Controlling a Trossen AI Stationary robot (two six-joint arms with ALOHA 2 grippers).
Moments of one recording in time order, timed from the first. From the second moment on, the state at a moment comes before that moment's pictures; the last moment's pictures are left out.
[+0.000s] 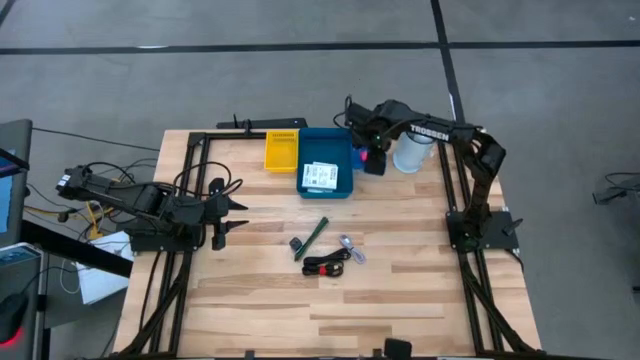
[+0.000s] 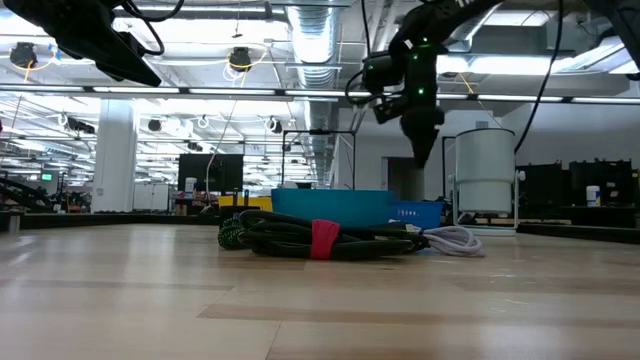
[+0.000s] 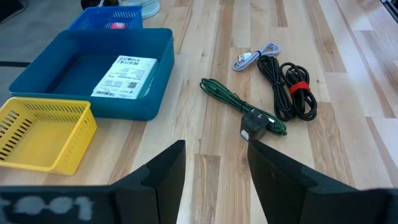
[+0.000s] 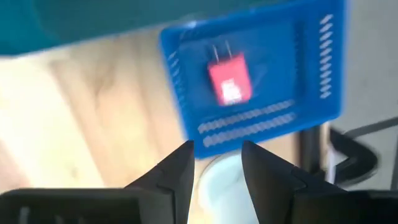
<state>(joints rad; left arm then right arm) -0.28 0.58 0.57 -0.58 -0.39 -0.18 -0.55 1.87 1.61 -1.23 0.16 -0.39</state>
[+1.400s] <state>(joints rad) -0.28 0.58 0.57 -0.22 -0.43 0.02 0.00 1.87 1.15 -1.11 -0.09 0.07</state>
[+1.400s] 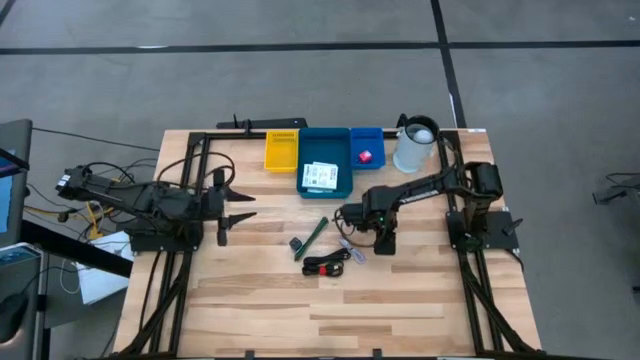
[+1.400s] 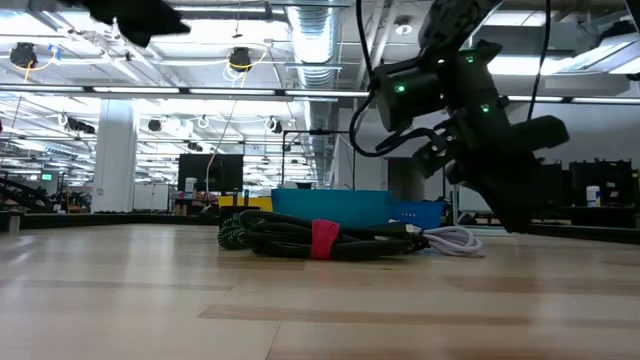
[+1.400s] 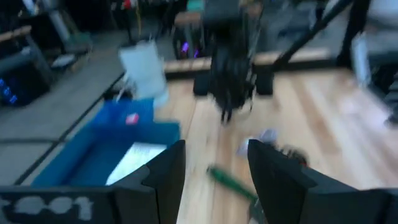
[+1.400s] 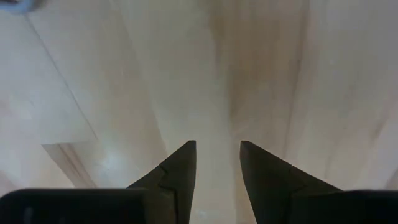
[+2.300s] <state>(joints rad) -0.11 1.26 0.94 -0.53 -0.22 0.04 0.21 1.87 1.13 -1.06 0.13 0.34</state>
